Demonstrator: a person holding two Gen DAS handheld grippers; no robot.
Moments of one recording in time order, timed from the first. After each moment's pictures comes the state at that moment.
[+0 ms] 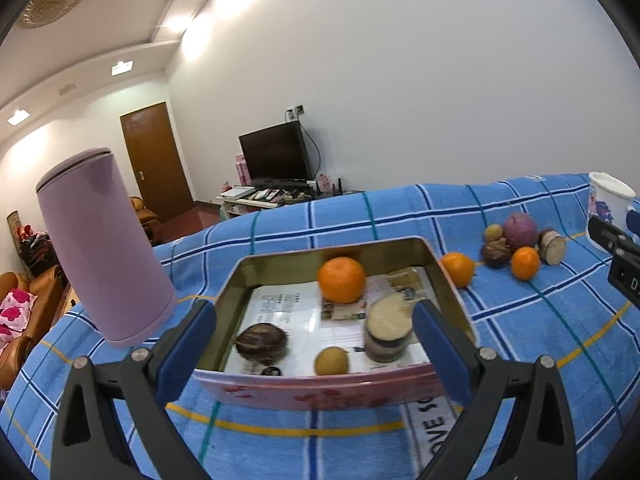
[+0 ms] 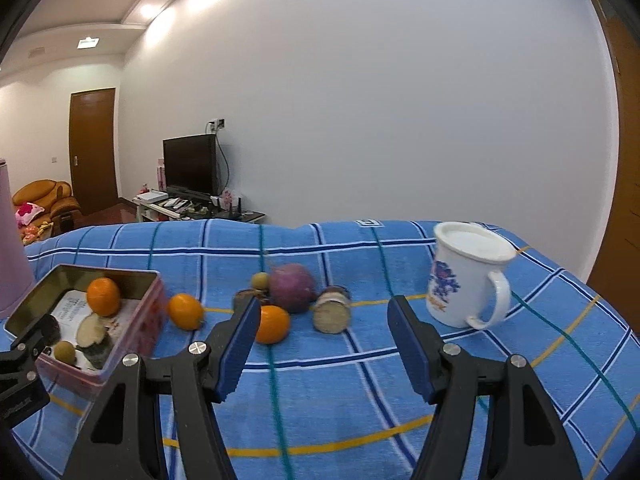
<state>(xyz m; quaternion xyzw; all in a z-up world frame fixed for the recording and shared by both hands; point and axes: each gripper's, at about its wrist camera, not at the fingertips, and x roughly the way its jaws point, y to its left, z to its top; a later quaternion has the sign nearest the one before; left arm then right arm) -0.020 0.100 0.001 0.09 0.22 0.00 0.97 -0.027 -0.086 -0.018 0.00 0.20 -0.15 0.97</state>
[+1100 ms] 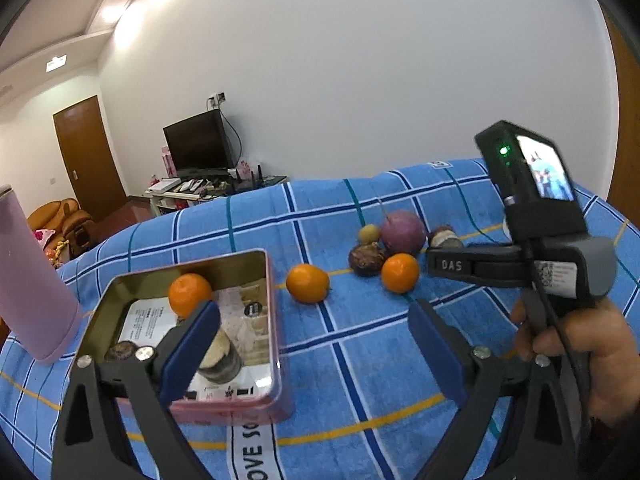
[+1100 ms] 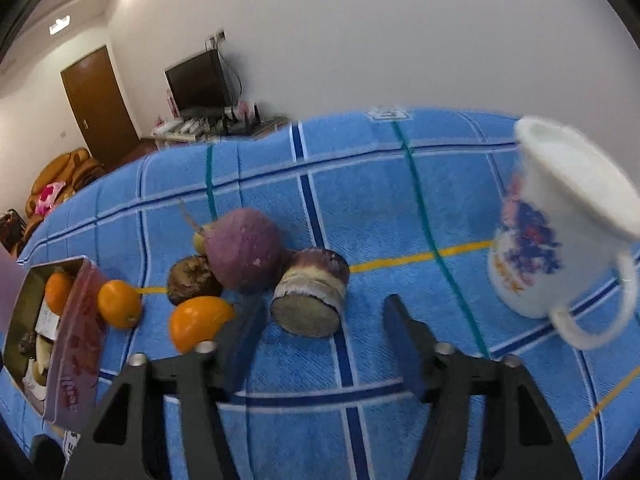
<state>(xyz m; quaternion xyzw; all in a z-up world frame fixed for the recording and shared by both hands) -0.007 -0.002 0.008 0.10 0.27 -0.12 0.95 0.093 -0.165 -0.067 0.10 0.40 -0.06 0.91</state>
